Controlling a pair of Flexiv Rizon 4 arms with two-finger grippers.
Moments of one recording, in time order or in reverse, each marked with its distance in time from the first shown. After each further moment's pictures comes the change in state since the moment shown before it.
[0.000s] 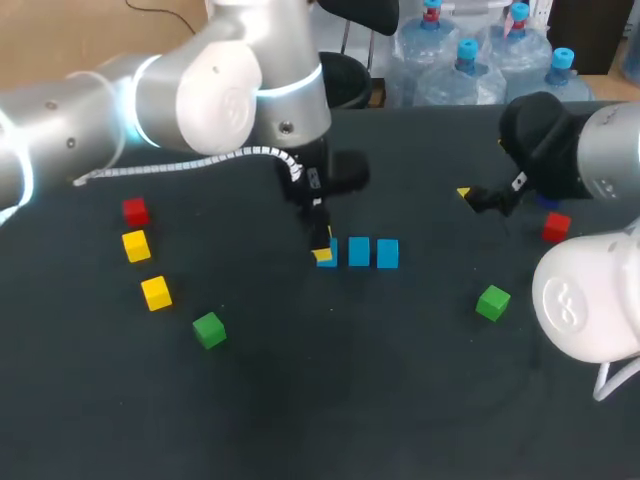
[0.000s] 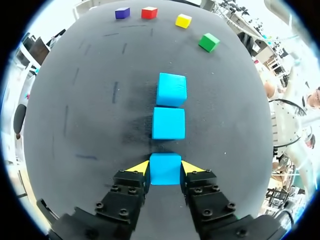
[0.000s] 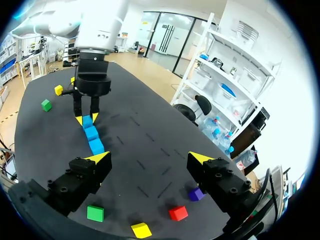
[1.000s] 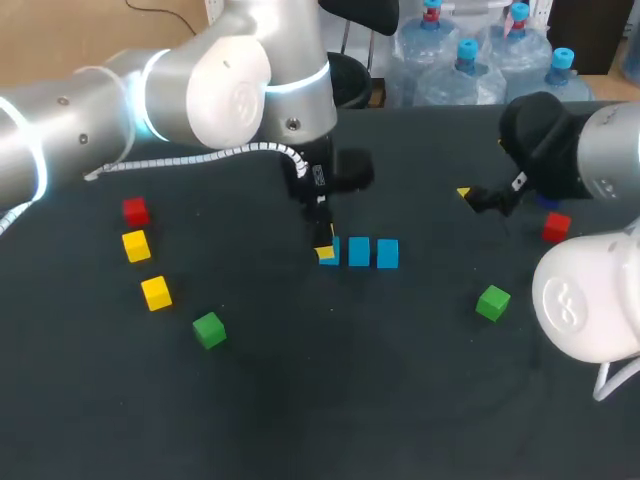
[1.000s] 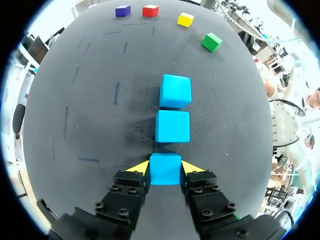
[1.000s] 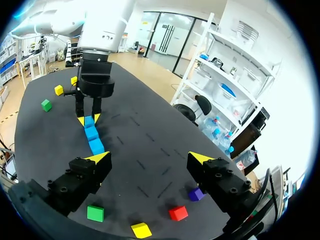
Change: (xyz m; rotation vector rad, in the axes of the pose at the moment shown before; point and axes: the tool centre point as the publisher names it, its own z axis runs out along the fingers) left arm -0.002 0.004 0.001 0.009 0.019 -0.005; right arm 0.000 0.000 0.000 0.000 0.000 0.000
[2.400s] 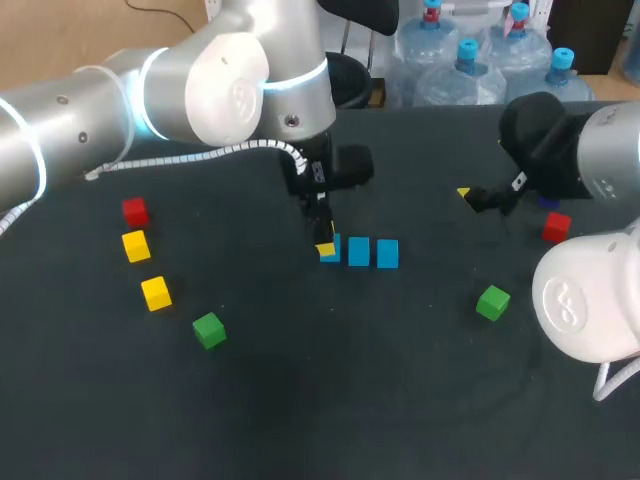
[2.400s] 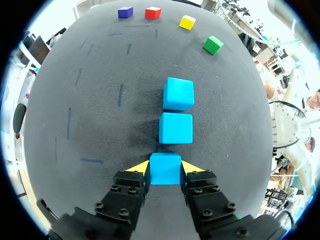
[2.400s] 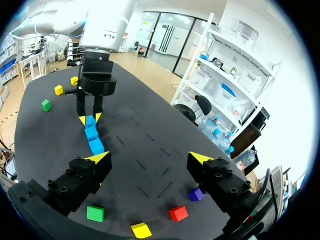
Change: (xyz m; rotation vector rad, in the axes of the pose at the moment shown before) left arm -0.002 0.003 -0.003 0.000 -0.014 -0.004; right arm 0.000 0.000 0.000 0.000 0.000 0.000
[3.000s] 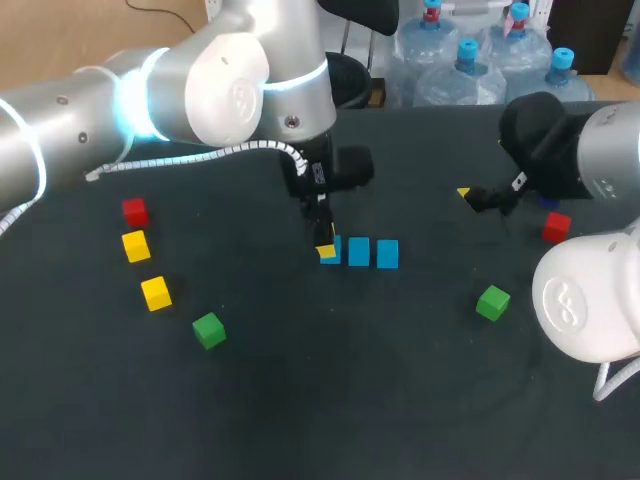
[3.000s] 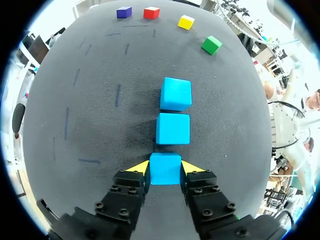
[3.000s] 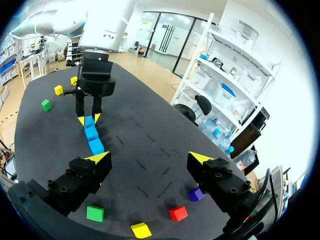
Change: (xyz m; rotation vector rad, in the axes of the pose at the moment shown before) left arm 0.000 -0.003 0.001 0.011 -0.001 -0.001; right arm 0.000 0.000 0.000 0.000 0.000 0.000
